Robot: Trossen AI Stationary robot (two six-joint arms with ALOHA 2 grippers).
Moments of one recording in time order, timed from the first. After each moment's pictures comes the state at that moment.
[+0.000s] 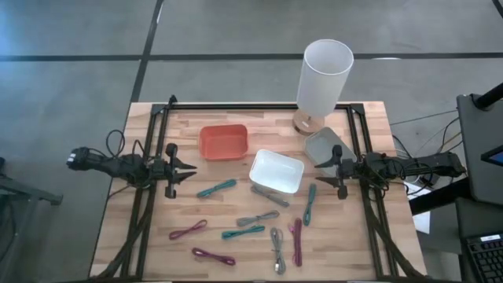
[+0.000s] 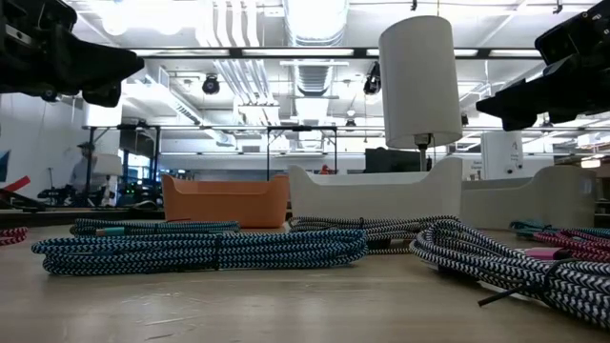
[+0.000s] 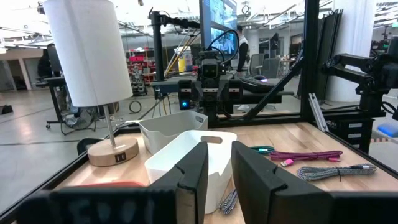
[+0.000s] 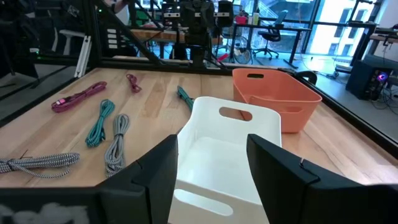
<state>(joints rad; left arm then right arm) -0.26 0.00 0.01 0.10 -0.28 0.10 0.09 0.15 0.01 0.03 0.08 -0.02</state>
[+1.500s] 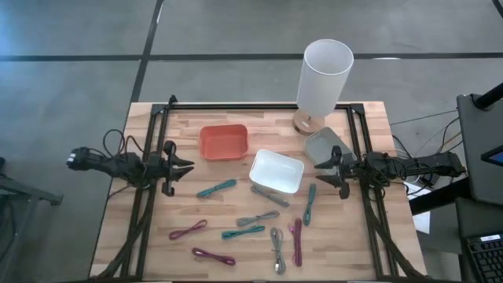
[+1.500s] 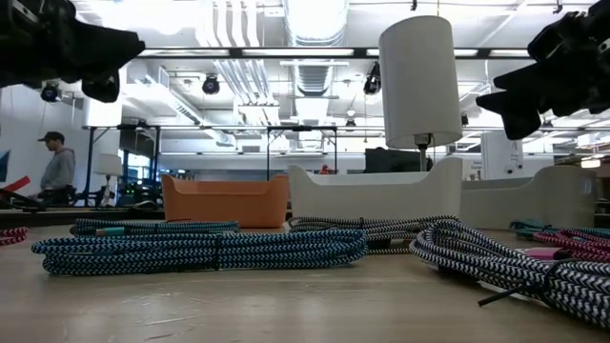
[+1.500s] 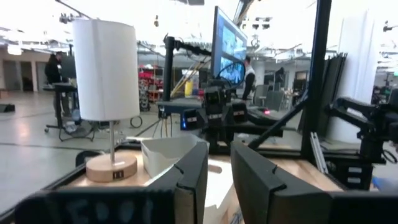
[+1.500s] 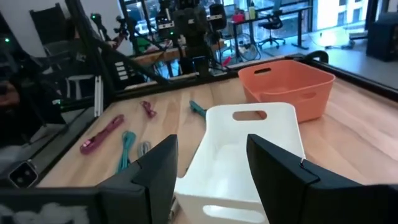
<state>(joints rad) -0.26 0.00 0.01 0.22 -0.32 0.03 0.09 0.15 0.01 0.07 0.08 0.24</state>
